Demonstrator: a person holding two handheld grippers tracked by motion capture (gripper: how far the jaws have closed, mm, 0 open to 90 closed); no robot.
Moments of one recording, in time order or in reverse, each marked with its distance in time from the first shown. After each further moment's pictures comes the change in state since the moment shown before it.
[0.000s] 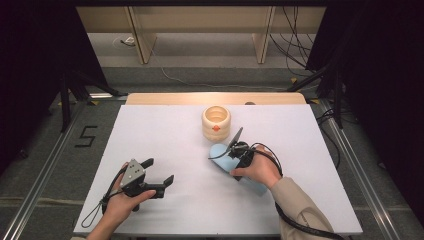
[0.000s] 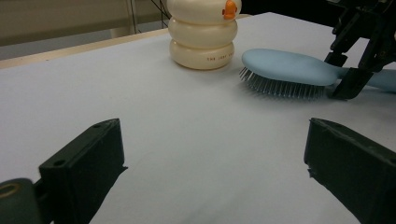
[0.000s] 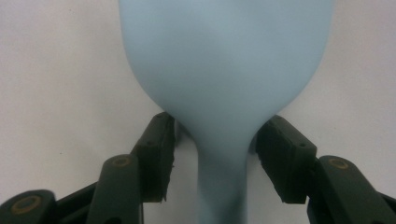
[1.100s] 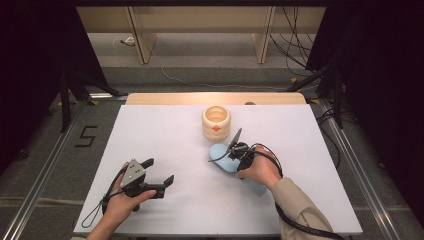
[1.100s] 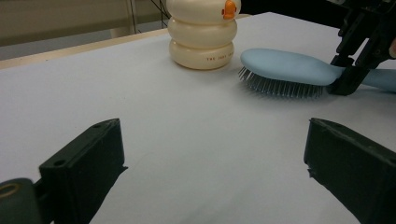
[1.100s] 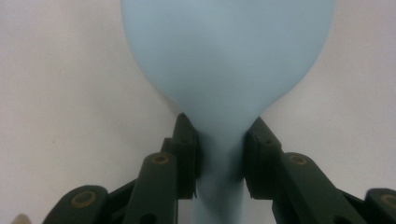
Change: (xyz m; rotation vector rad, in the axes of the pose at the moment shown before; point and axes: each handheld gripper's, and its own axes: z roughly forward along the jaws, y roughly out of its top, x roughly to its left) left arm -0.001 0.000 0.000 0.000 0.000 0.003; right arm 0.002 -0.002 -0.001 0.014 -0.023 -0.030
